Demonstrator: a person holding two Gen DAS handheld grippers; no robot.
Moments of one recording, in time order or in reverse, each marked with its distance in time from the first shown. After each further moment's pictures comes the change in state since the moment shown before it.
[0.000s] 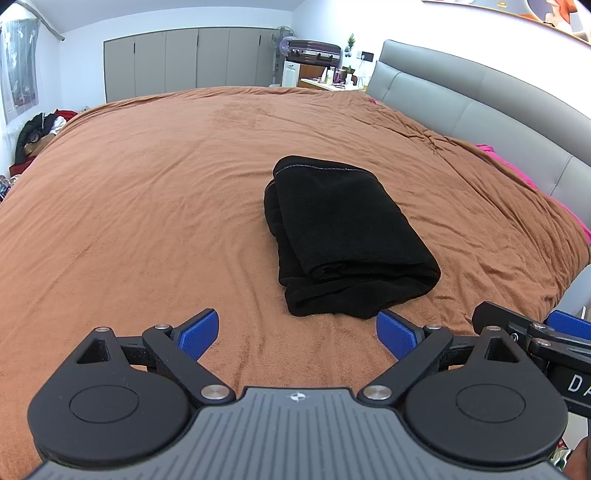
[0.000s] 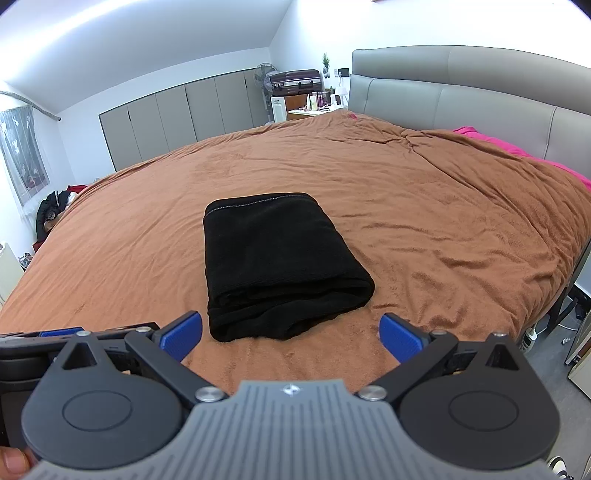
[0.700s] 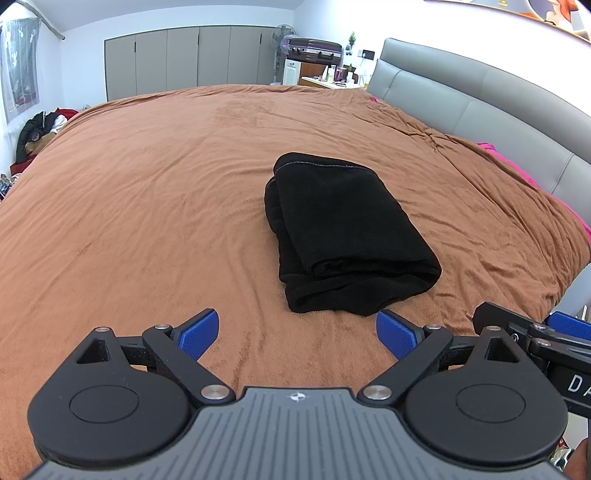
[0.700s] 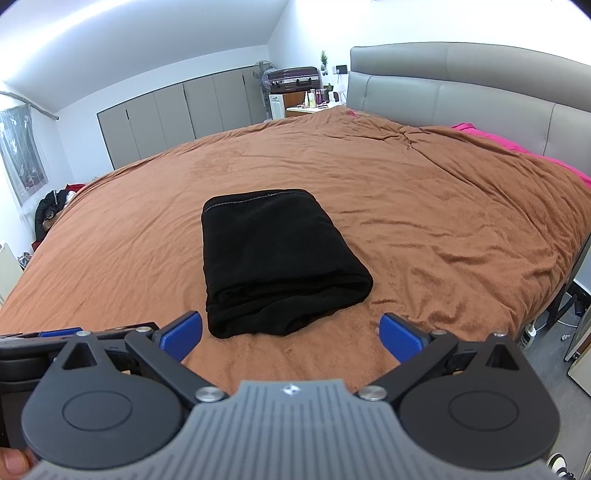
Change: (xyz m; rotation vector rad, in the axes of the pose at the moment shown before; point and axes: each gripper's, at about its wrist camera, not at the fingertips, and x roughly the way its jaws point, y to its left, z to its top) left arm 0.000 0.004 0.001 -0.002 0.002 0.004; right arm -0.001 -0.004 -0.001 0.006 0.009 -0.001
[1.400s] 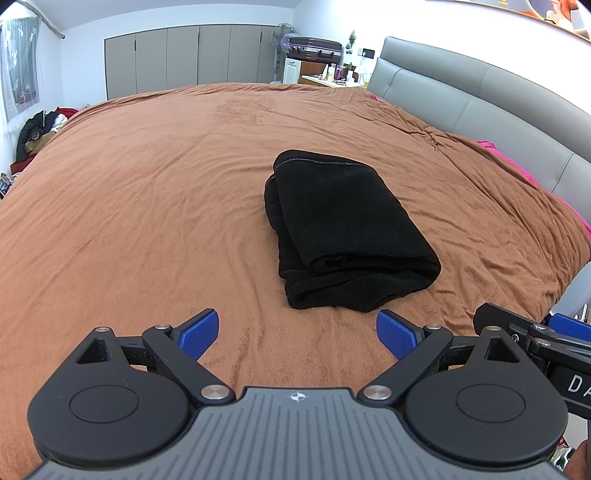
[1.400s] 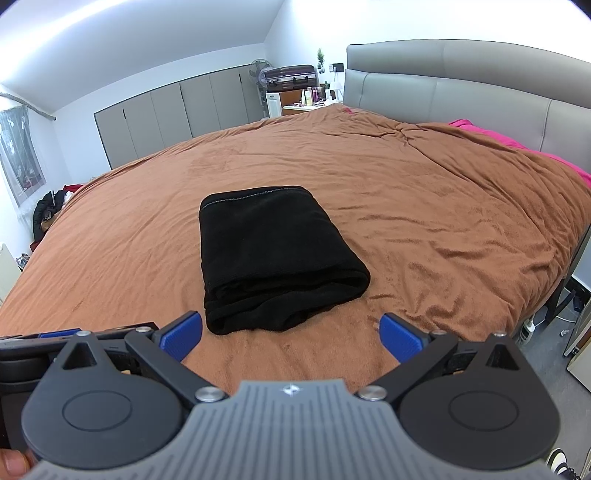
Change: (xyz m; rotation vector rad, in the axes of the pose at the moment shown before) left arm 0.001 -0.004 -0.003 0.000 0.004 0.004; right arm -0.002 -0.003 -0.002 0.009 0.007 -0.006
